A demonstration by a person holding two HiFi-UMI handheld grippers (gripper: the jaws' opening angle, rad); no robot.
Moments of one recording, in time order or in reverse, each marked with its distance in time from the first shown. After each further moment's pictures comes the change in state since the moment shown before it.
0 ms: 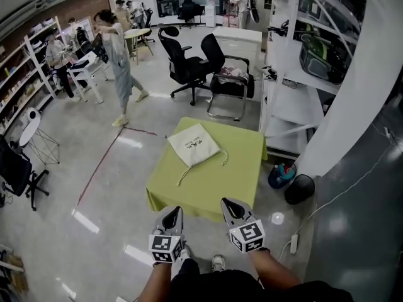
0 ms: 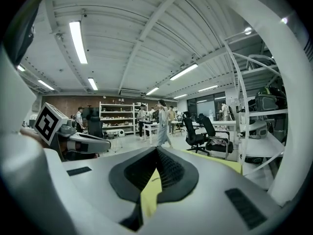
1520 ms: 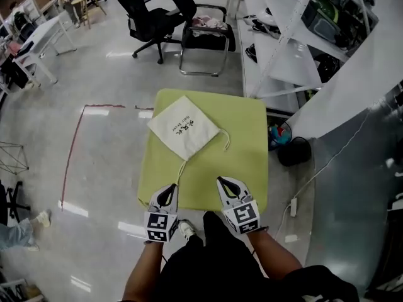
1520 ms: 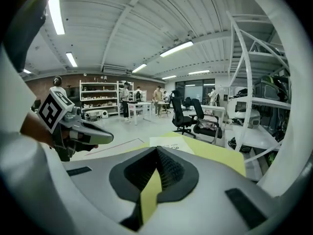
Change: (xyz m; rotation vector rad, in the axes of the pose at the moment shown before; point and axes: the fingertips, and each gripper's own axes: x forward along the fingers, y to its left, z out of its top) left arm 0.187 0.142 -0.056 0.047 0.213 -0.268; right arm 0.196 -0.053 -0.067 0.000 0.238 -0.186
